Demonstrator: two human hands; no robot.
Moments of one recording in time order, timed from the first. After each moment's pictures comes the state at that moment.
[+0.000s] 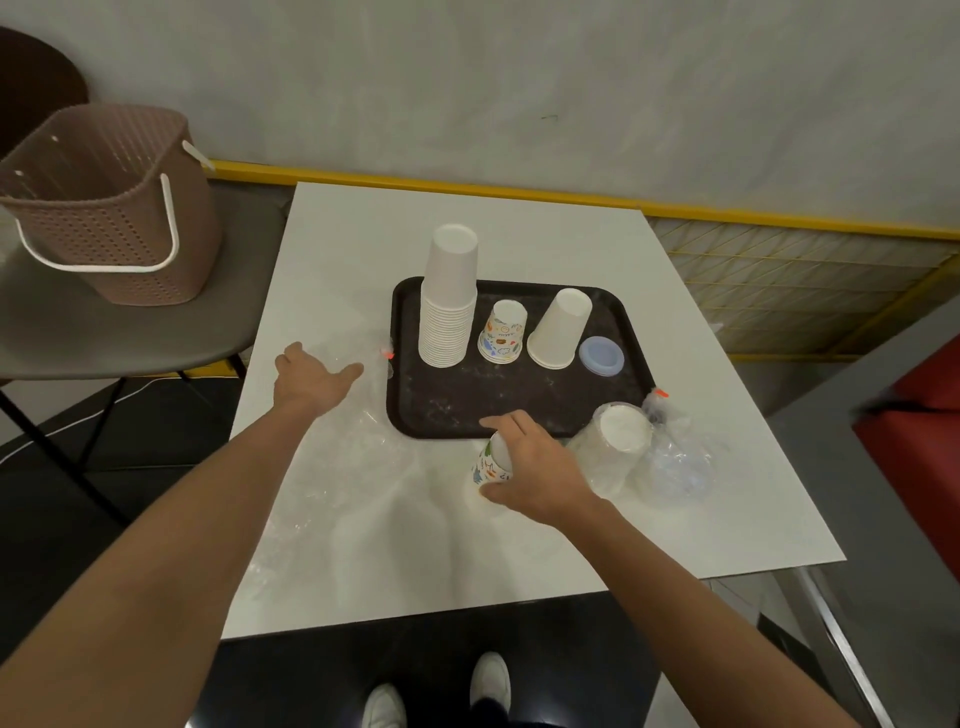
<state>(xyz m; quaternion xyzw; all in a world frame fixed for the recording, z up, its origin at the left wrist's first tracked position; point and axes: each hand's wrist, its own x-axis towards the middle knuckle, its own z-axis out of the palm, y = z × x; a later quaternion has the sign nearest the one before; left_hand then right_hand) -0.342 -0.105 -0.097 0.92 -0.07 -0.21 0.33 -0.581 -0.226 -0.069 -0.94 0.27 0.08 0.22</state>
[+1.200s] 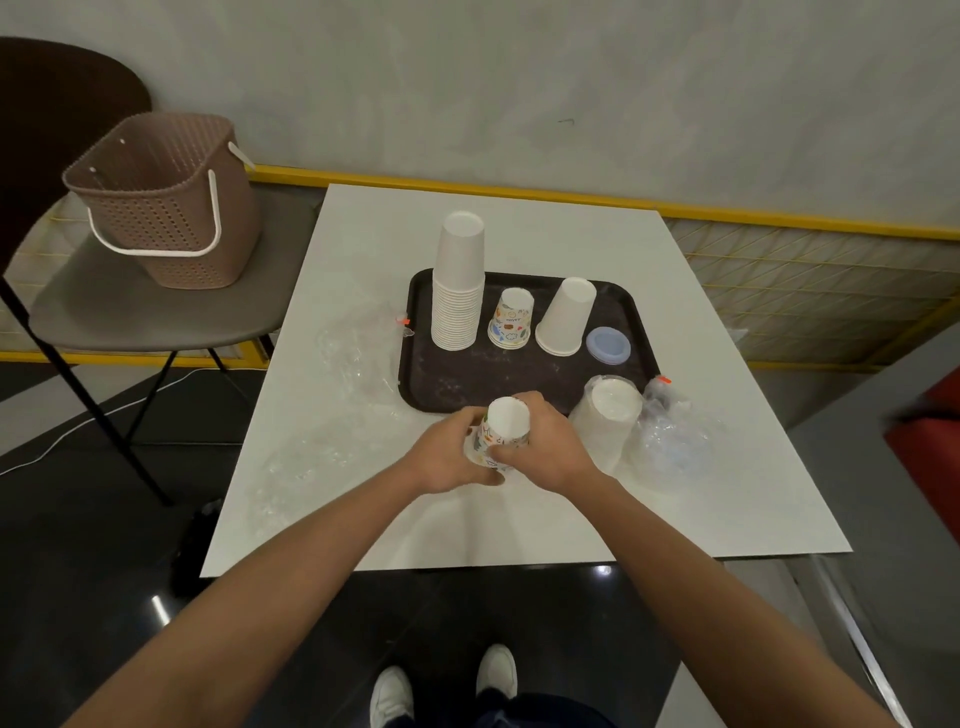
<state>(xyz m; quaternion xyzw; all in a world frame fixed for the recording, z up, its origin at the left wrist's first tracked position) -0.501 -0.117 -0.103 0.78 -0.38 -0.35 0.34 -0.601 -0.228 -0.074 -0.87 0.33 0.00 0.37</state>
